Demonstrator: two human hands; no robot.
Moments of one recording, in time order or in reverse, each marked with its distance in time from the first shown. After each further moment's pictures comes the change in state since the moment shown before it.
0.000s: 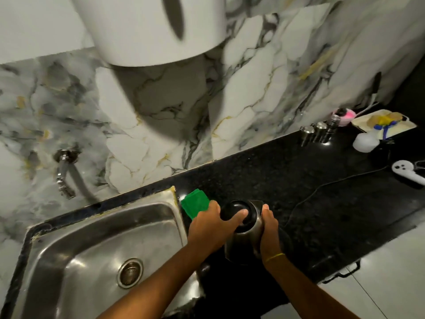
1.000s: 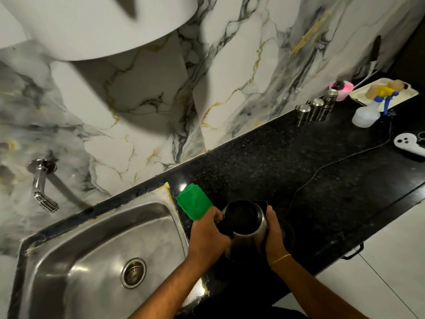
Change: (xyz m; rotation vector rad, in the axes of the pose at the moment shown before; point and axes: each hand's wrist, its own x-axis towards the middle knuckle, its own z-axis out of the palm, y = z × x) left_hand 0.015 -0.031 0.037 -0.196 0.023 0.168; right_hand 0.029 0.037 -0.027 0.098 -0.042 0.136
